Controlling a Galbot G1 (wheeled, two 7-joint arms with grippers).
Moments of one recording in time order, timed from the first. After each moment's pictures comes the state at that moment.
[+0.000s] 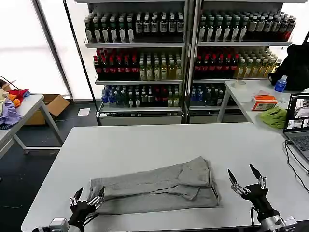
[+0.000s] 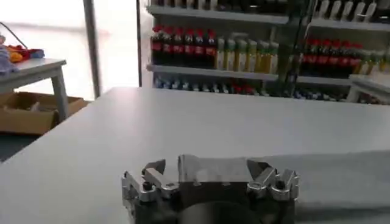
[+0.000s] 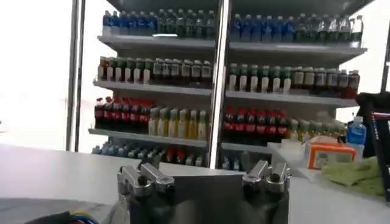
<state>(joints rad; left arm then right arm) 1.68 -1.31 -0.60 -2.07 -0.37 0.25 -0.07 -1.64 1.21 0.83 2.00 0.37 0.12 -0.26</state>
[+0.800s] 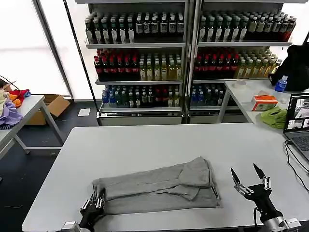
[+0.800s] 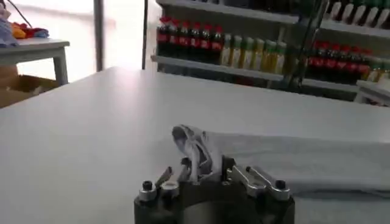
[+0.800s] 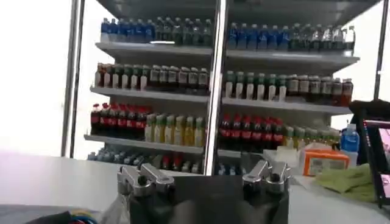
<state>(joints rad) 1.64 -1.40 -0.55 -1.97 -0.35 0.19 -0.06 -1.65 1.22 0.84 2.00 0.40 0.14 -0.26</state>
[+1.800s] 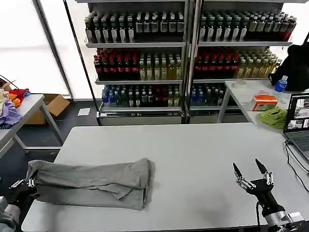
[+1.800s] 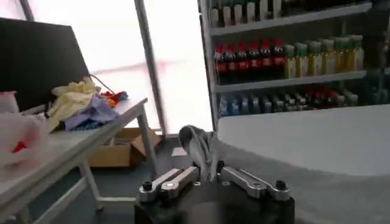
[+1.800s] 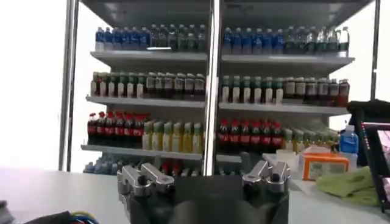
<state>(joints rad) 1.56 -1.01 -0.99 -1.81 -0.52 0.24 0.08 -1.62 1.19 0.85 2.00 0.45 0.12 -0.25</state>
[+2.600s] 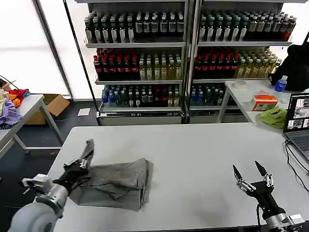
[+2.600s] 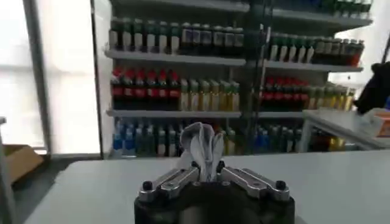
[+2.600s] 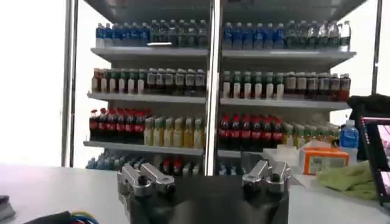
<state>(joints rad) 1.42 -0.92 -0.57 -2.15 -0.75 0.38 -0.12 -1.65 1.20 0.85 2.02 0.45 0.10 -0.25</state>
